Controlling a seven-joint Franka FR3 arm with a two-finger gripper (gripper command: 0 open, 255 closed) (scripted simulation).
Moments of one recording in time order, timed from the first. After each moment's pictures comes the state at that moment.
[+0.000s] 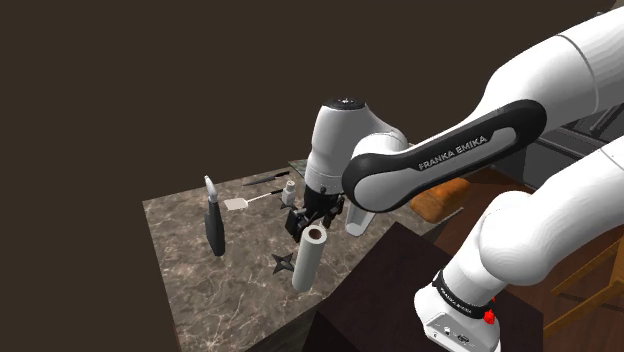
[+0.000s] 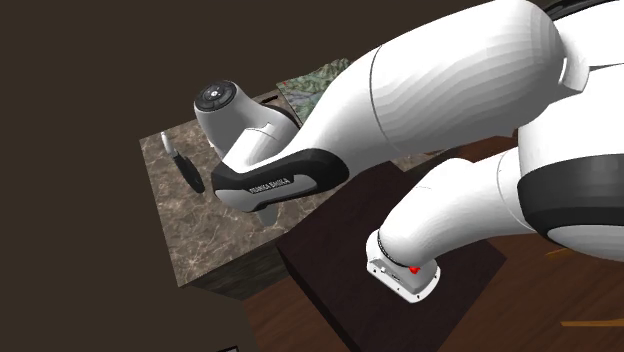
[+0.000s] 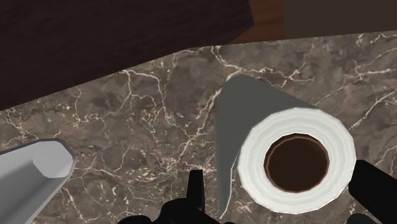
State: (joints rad) arm 0.03 -0.32 0.52 -2.65 0.18 2.37 0.64
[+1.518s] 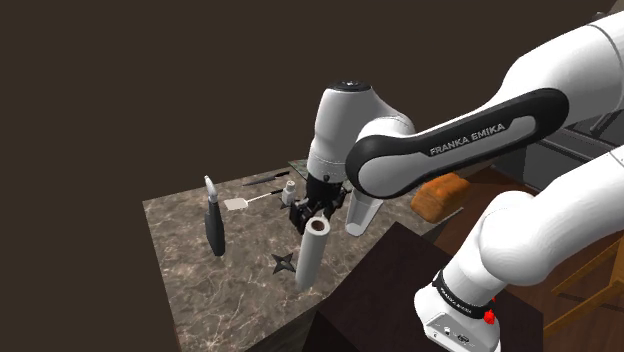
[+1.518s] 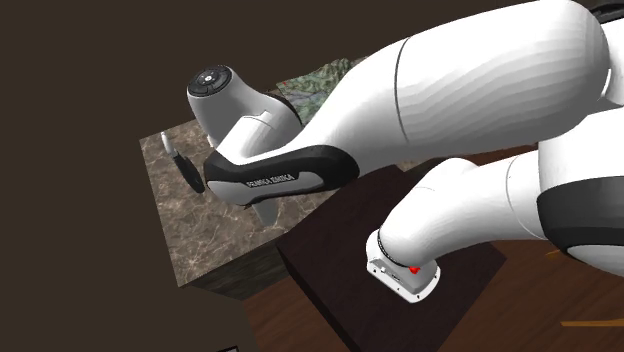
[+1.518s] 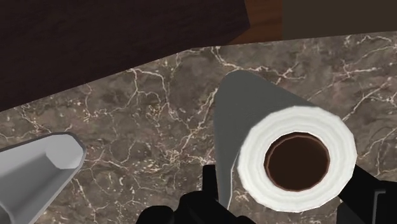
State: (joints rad) arm 0.04 -0.39 0.50 -2.62 0.19 2.27 0.62
